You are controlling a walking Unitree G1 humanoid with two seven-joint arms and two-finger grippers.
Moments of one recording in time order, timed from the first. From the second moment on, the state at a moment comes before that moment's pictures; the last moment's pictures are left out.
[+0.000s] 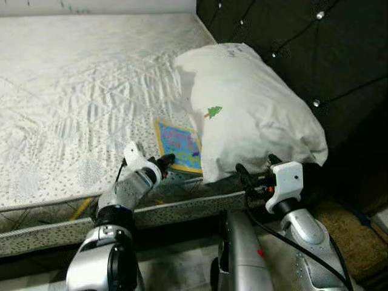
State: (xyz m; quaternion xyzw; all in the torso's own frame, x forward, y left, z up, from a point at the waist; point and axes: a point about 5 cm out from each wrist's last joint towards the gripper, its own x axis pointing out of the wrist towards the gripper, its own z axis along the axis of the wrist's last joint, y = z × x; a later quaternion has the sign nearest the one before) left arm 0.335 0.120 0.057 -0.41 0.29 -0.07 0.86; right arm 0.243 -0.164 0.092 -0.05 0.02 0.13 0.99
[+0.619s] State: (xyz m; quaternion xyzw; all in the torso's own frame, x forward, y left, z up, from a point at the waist) left arm 0.342 0.171 0.049 -0.34 0.30 -0.01 0.89; right arm 0.247 -0.168 0.098 -0.05 0.02 0.11 0.99
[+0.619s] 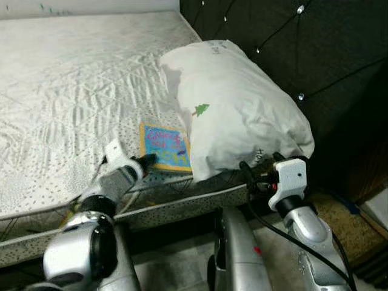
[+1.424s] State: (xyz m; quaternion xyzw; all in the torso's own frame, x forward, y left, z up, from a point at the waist) left arm 0.347 0.162 0.050 -0.30 0.29 0.03 0.91; right arm 0.254 -0.165 0.102 -0.06 0.01 0.12 0.99
